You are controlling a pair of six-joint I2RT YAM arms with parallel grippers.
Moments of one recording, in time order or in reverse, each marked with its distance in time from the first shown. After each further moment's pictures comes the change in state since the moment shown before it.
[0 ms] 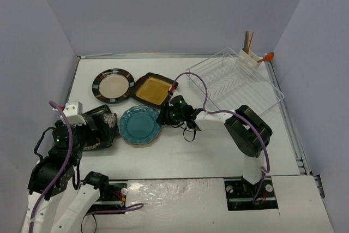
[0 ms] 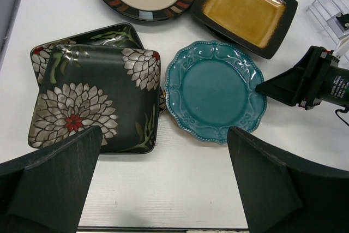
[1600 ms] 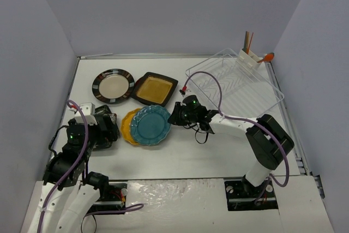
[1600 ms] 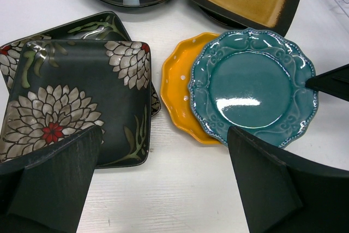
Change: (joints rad) left arm 0.000 -0.010 -0.197 0.162 0.047 0.037; right arm -0.060 -0.233 -0.147 -0.074 -0.017 -0.018
